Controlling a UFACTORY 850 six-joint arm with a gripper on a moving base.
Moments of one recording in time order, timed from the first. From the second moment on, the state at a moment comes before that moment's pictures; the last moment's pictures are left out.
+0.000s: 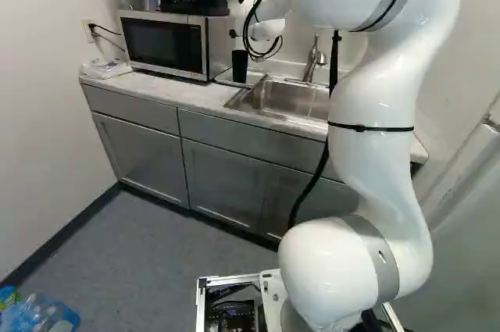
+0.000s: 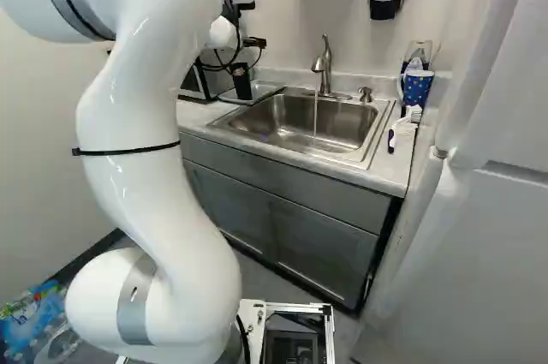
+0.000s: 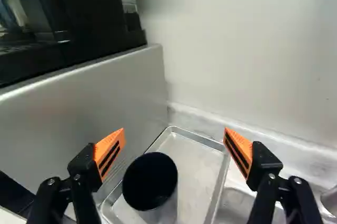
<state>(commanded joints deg) 4.0 -21.8 -82.8 2.1 17.6 -0.4</state>
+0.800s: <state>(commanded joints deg) -1.6 -15.5 -78.2 2.1 17.6 -0.4</state>
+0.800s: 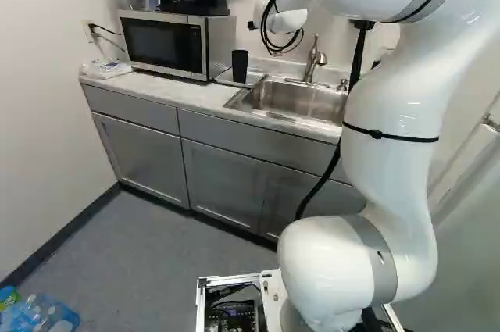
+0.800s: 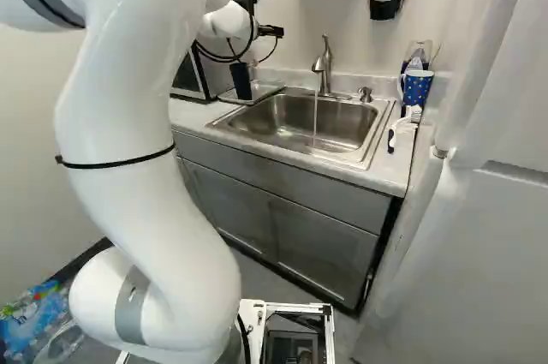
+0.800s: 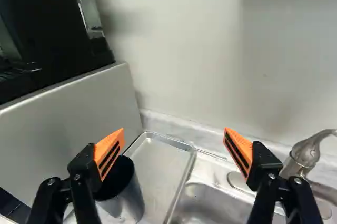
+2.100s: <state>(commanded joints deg) -10.8 -12.6 -80.0 2.1 13.0 -0.4</state>
